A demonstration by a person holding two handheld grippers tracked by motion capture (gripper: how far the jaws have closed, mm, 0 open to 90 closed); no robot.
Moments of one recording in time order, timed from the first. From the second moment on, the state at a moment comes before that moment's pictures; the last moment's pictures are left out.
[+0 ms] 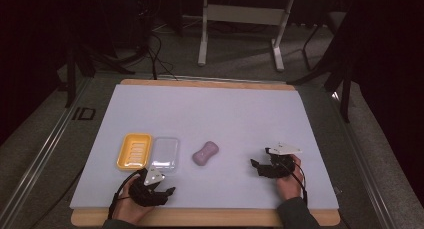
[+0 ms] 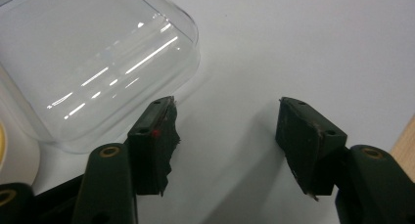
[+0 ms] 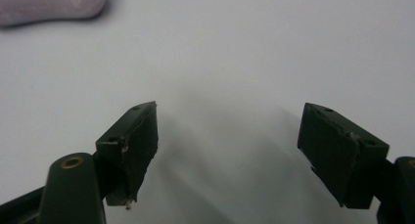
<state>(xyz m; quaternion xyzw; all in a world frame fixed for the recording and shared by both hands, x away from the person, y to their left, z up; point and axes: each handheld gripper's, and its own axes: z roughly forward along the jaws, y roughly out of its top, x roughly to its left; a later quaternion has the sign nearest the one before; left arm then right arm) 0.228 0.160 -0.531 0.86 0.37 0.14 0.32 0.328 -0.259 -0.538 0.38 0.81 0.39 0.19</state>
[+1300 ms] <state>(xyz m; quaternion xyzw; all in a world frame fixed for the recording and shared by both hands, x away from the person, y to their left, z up) 0.283 0.137 -0.479 0.88 0.33 0.15 0.31 0.320 -0.258 -0.537 0.36 0.81 0.41 0.22</state>
